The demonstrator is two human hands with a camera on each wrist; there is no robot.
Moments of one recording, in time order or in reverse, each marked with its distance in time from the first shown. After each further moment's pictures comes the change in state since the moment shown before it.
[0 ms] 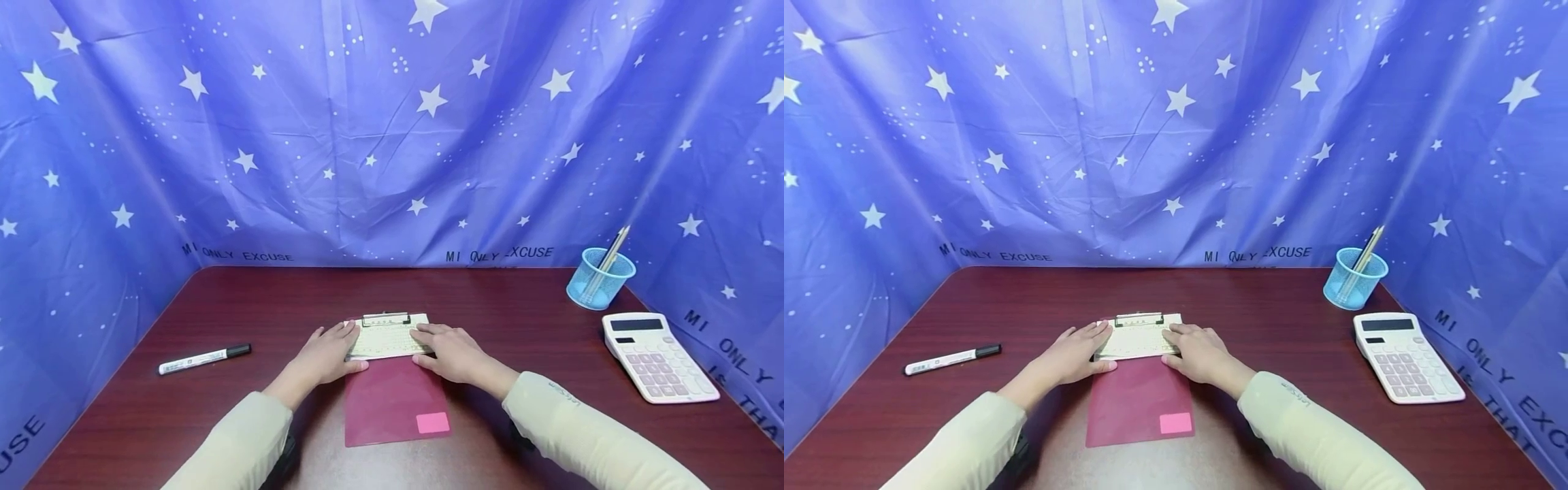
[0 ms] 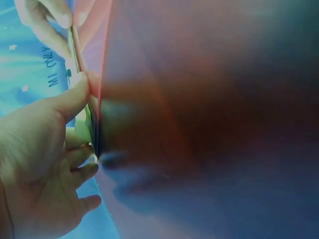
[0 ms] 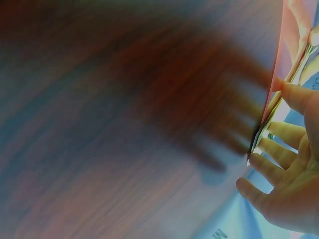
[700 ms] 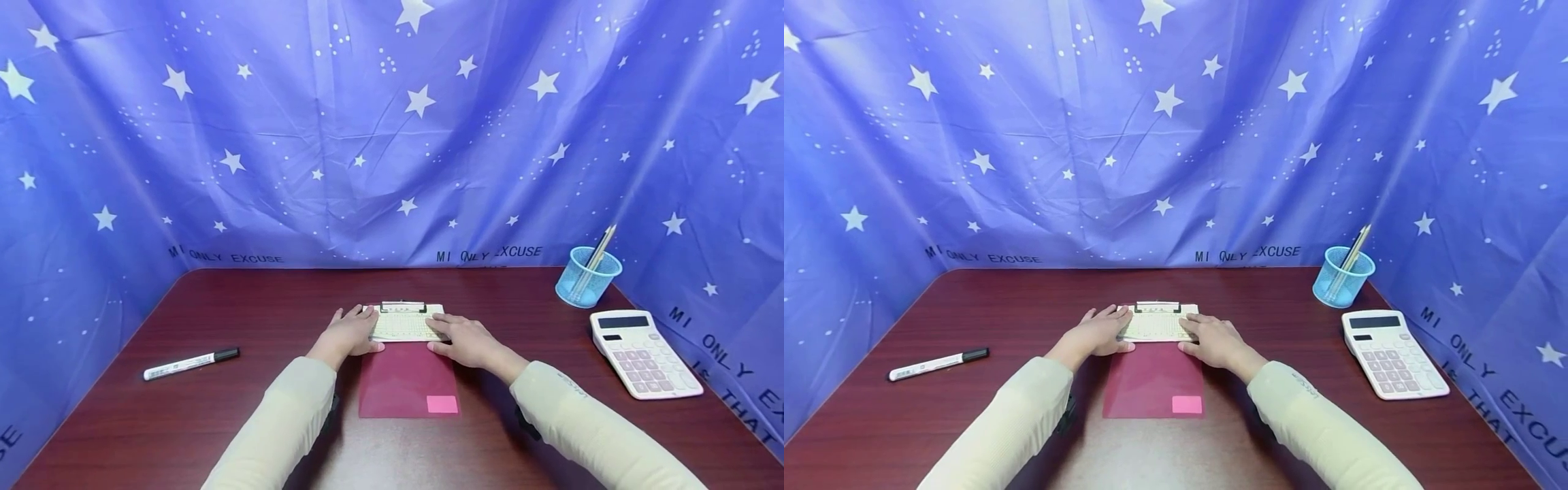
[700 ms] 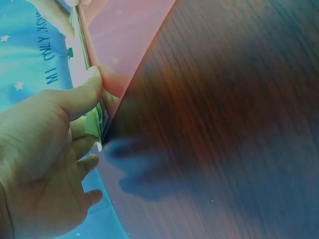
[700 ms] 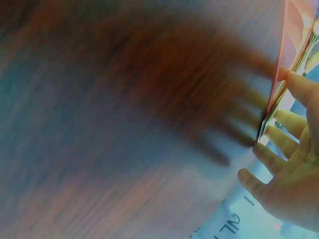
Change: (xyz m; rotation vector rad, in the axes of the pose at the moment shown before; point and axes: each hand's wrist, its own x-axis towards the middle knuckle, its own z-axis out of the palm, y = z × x) left_hand 0.064 0.037 -0.010 0.045 -0.176 -0.102; right_hand -0.004 0.044 -0.013 -0.003 -0.013 0.077
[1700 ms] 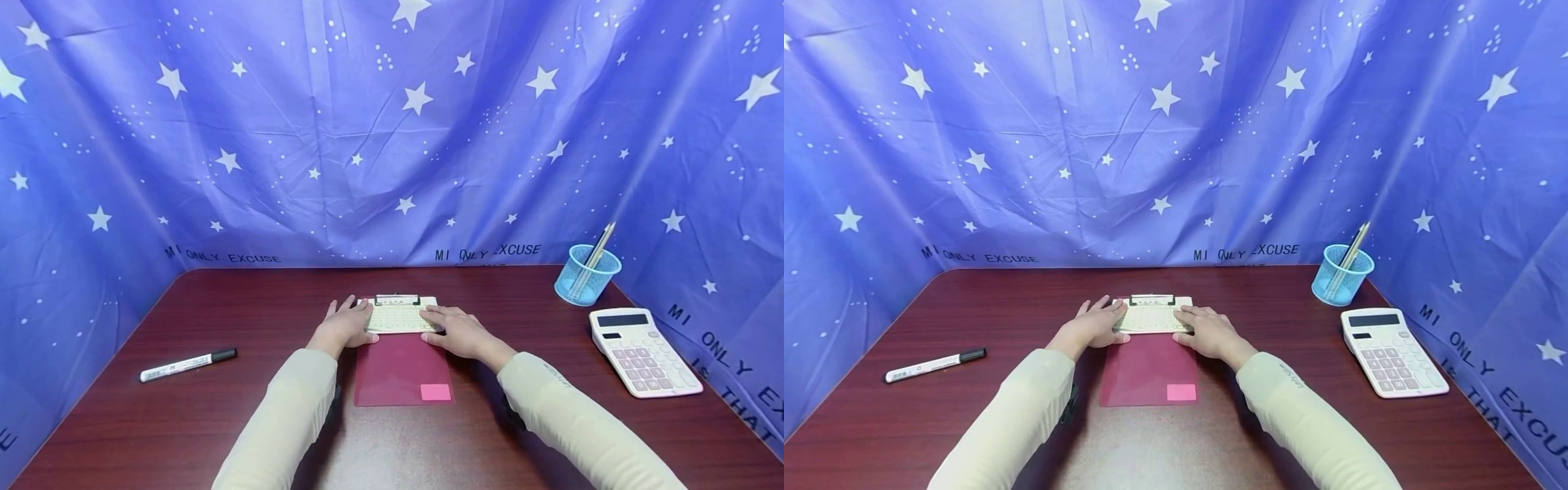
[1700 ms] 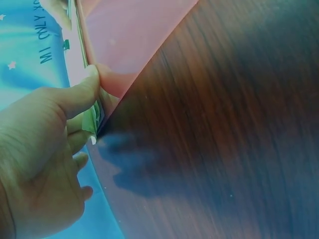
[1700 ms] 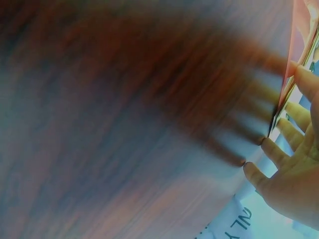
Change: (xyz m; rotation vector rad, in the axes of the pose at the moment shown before) left_hand 0.012 -0.008 -0.007 0.007 -0.022 -0.039; right_hand 0.019 0.007 0.003 0.071 -0.024 0.043
